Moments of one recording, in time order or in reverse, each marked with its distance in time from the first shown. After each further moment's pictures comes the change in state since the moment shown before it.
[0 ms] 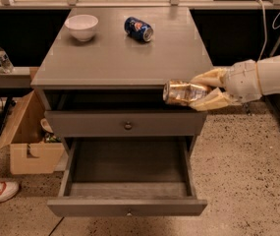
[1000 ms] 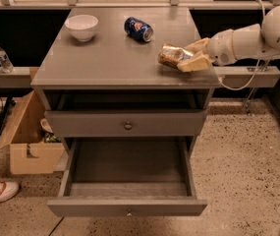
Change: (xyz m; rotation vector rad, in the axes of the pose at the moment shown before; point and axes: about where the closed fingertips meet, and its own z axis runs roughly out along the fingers) arm 0.018 -0.146 0.047 0.117 0.002 0.219
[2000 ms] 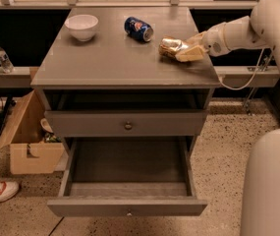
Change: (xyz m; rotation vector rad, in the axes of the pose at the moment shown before) arm 0.015 -0.055 0.024 0.060 0.061 0.137
